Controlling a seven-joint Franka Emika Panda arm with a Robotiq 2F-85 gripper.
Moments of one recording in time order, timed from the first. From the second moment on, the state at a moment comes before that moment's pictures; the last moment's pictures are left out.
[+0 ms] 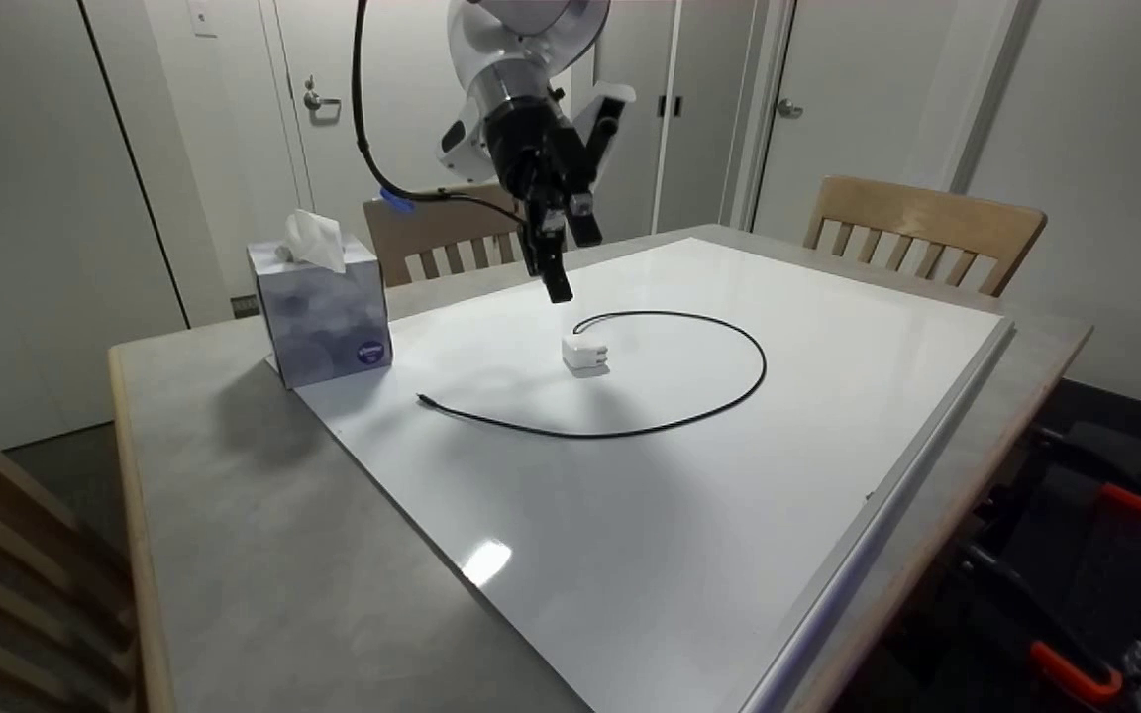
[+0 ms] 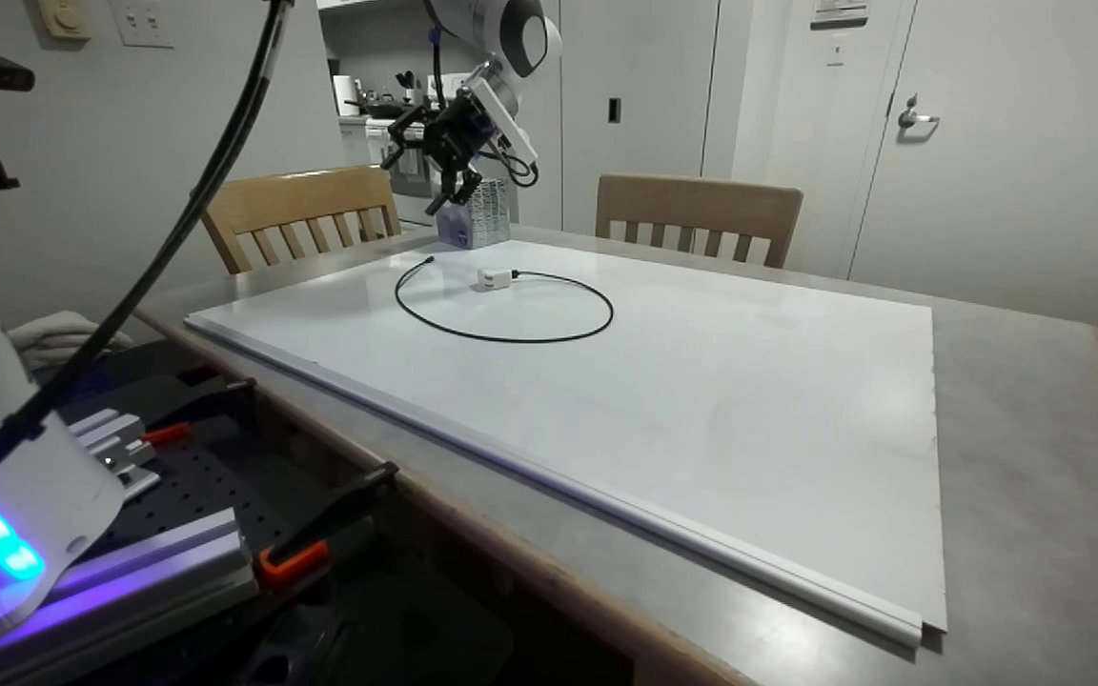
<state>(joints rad) 0.09 0.94 0.21 -1.11 0.25 1.27 -1.03</state>
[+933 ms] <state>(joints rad) 0.18 1.05 0.21 -0.94 0.26 1.14 -0.35</state>
